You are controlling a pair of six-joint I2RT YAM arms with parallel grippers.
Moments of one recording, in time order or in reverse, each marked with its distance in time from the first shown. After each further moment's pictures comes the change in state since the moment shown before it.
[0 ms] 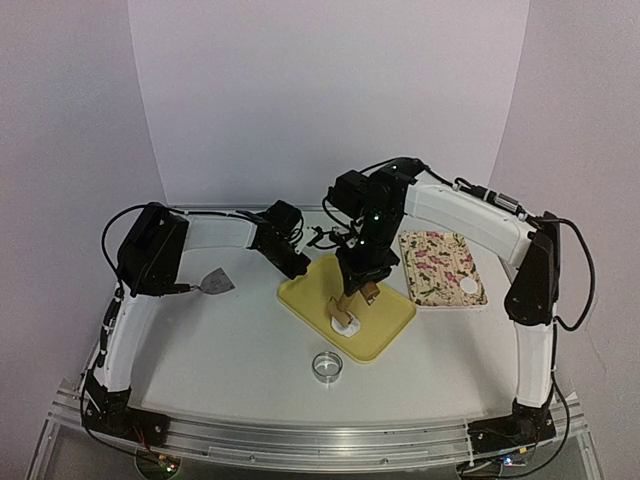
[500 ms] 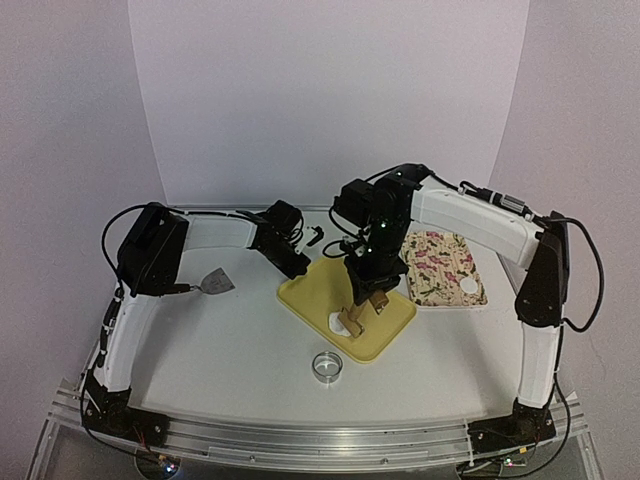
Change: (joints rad) left arm 0.000 0.000 0.000 -0.001 0.000 0.000; right arm 0.005 -0.068 -0.127 -0.008 -0.002 0.069
